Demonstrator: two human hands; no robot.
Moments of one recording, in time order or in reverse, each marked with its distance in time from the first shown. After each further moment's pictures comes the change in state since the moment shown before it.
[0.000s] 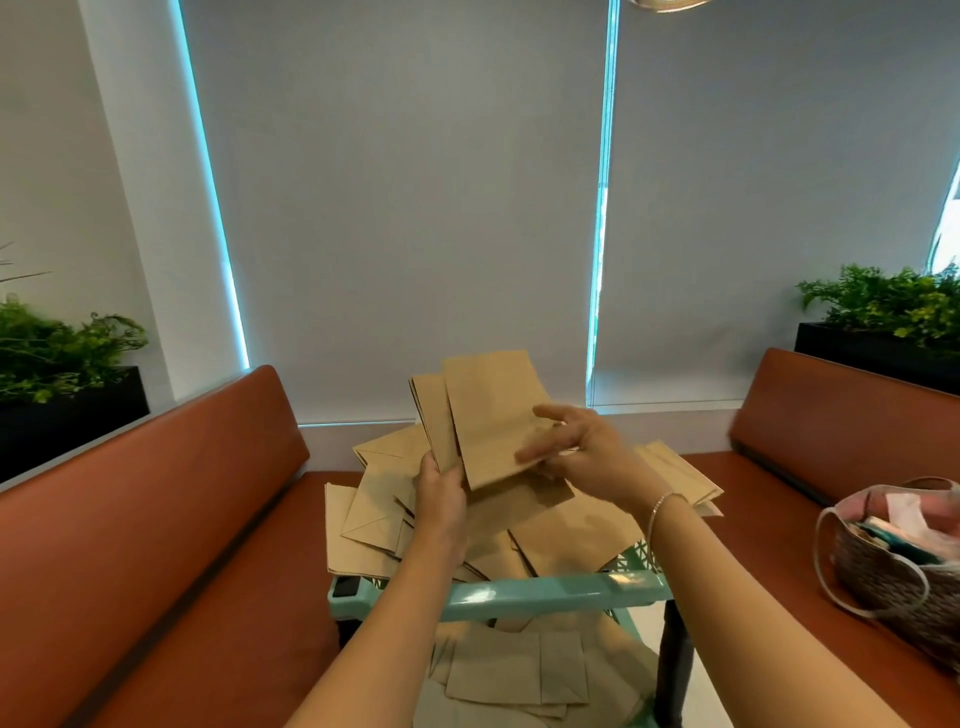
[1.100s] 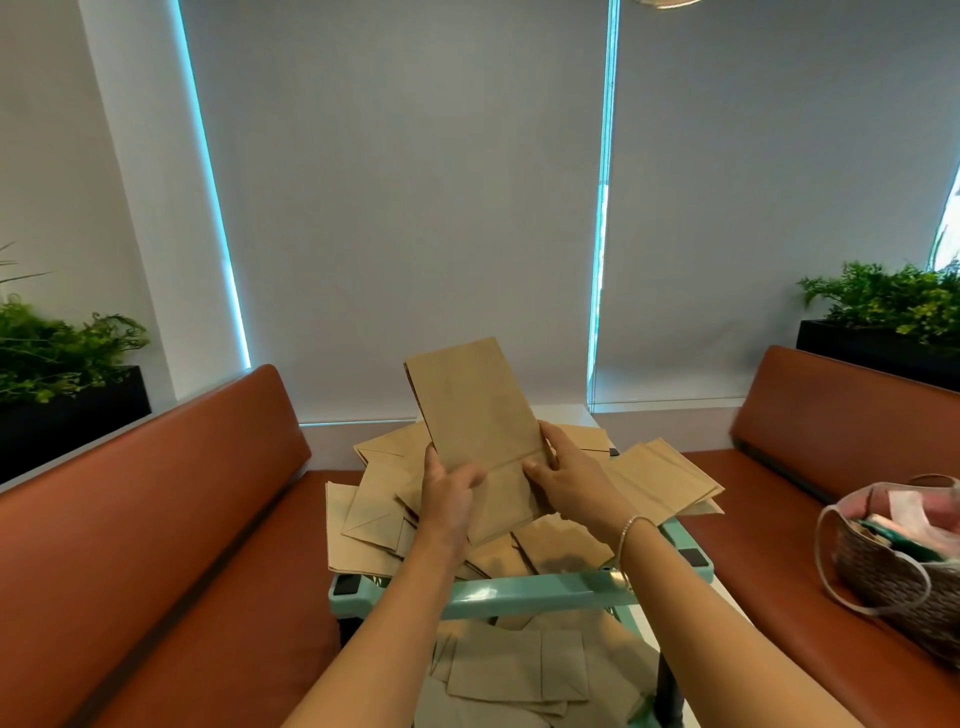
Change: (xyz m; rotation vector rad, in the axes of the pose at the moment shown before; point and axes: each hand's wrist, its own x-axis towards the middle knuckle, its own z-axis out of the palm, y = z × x) left_hand 0.000 -0.005 -0.001 0.018 -0.071 0.051; right_hand -0.002 0.007 0.038 0.142 0.041 0.265
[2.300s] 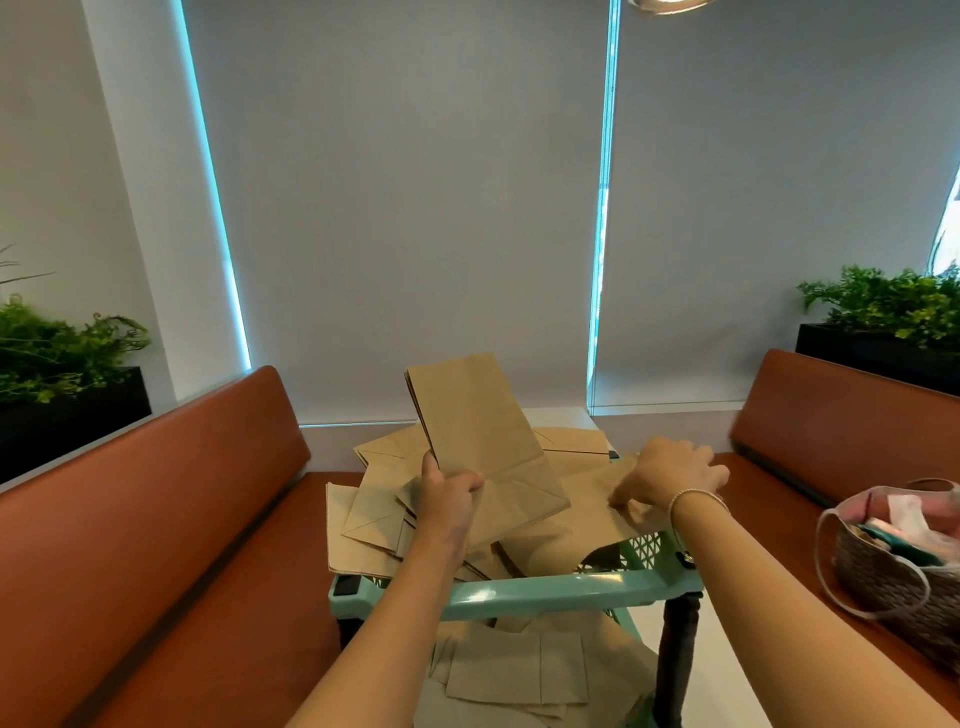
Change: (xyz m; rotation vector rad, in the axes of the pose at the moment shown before) left_hand 0.008 -0.006 -0.003 0.079 0.058 -0.046; right_hand 0.010 0.030 -0.066 -0.819 0.193 0.556
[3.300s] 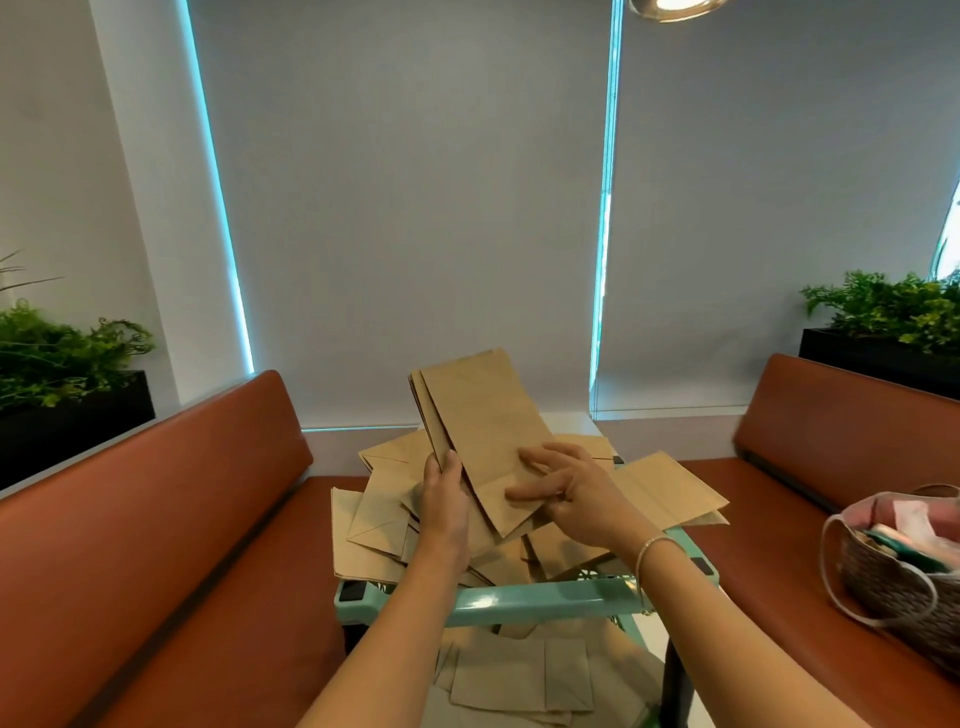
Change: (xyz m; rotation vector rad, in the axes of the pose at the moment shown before) left_hand -0.012 0.014 0.005 -0.166 0.032 0.010; right_hand -0.048 -0.040 0.017 0.403 0.004 -0.898
